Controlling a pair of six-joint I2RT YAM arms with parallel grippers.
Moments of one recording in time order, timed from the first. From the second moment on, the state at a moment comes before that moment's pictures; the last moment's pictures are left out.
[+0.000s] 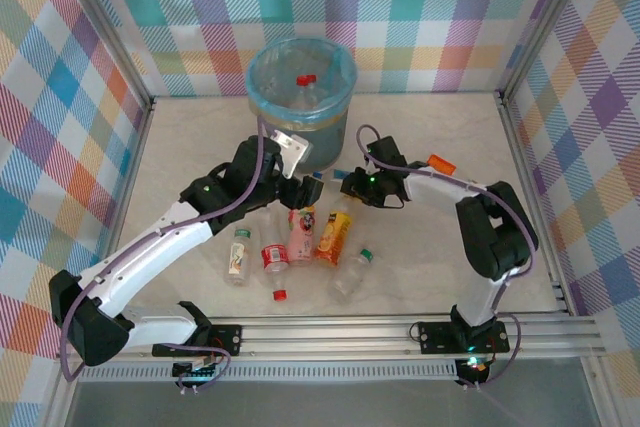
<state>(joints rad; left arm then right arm) -0.73 1.23 1.20 -0.56 0.01 -0.13 0.50 1.75 1.09 -0.28 -0.36 0.81</state>
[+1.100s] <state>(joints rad) -0.45 1.67 2.22 -0.76 -0.12 -0.30 0.66 1.72 2.13 -0.28 -0.04 0.14</state>
